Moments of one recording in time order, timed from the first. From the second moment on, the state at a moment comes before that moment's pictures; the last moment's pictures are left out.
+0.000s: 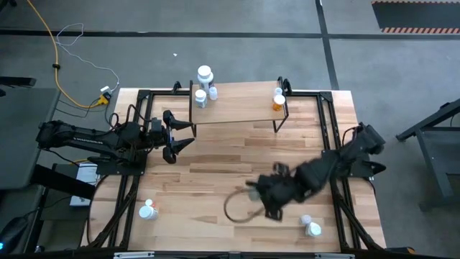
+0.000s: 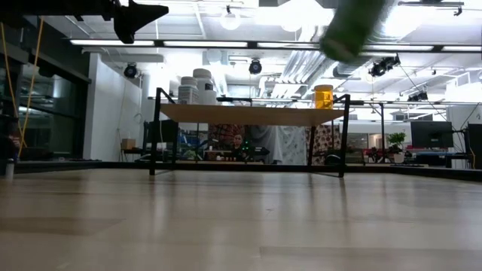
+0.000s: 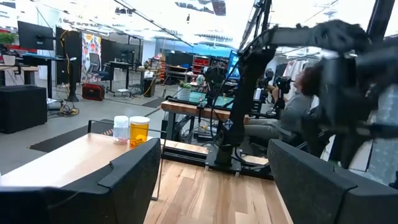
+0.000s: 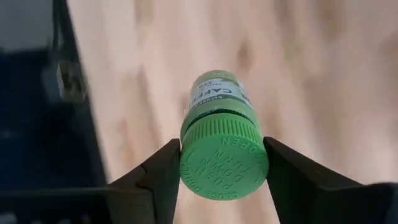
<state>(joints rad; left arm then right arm) 0.06 0.68 0.36 0.48 -0.23 -0.09 0.55 1.72 1.72 -1.22 0.19 0.75</state>
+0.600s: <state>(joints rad) 0.06 0.68 0.36 0.48 -0.23 -0.09 -0.07 1.72 2.07 -1.41 0.44 0.40</state>
